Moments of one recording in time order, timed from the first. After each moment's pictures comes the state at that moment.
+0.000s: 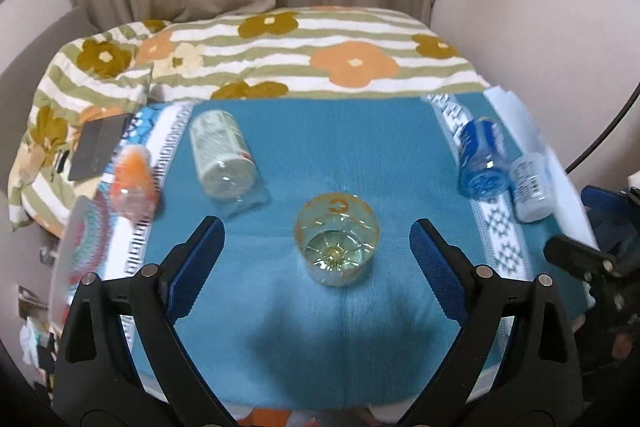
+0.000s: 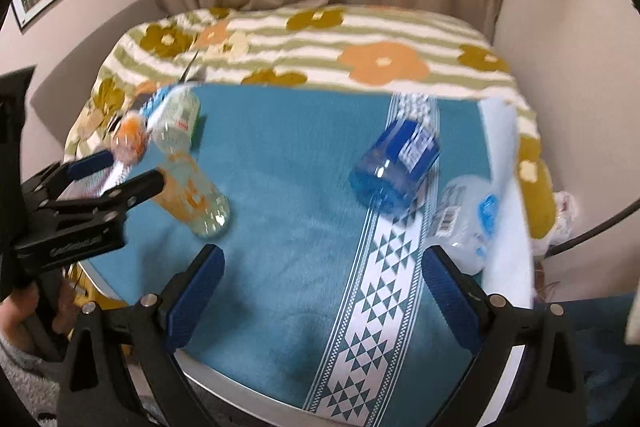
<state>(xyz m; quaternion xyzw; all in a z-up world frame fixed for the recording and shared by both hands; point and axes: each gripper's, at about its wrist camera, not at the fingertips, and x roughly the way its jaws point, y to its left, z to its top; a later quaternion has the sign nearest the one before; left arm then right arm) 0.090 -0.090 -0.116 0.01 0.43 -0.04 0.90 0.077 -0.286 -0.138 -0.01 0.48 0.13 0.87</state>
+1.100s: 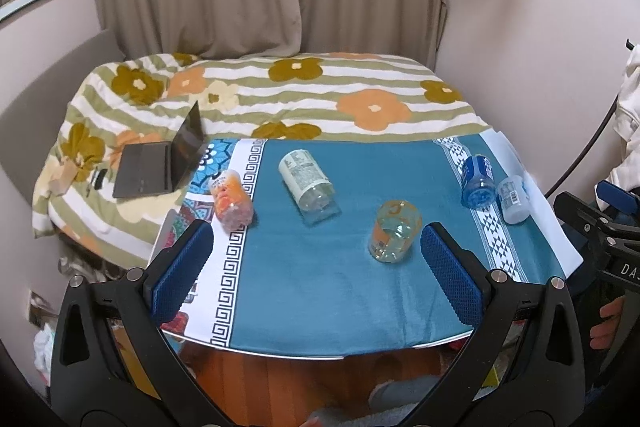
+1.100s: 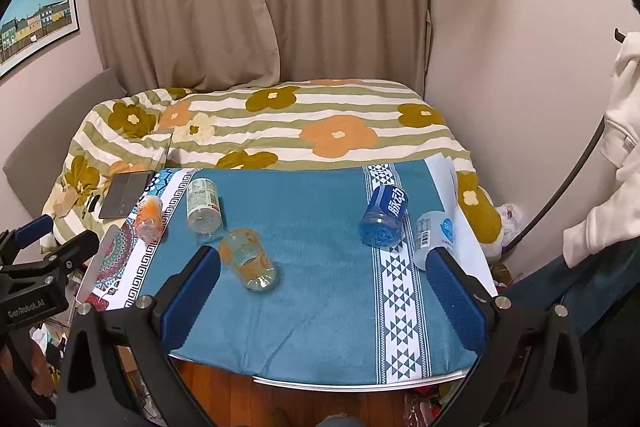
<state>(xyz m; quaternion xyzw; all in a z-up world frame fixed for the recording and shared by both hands) 0.004 0.004 -0.029 0.01 0.36 -0.03 0.93 -0.001 -0.214 -0.044 0.02 0.37 0.00 0.93</state>
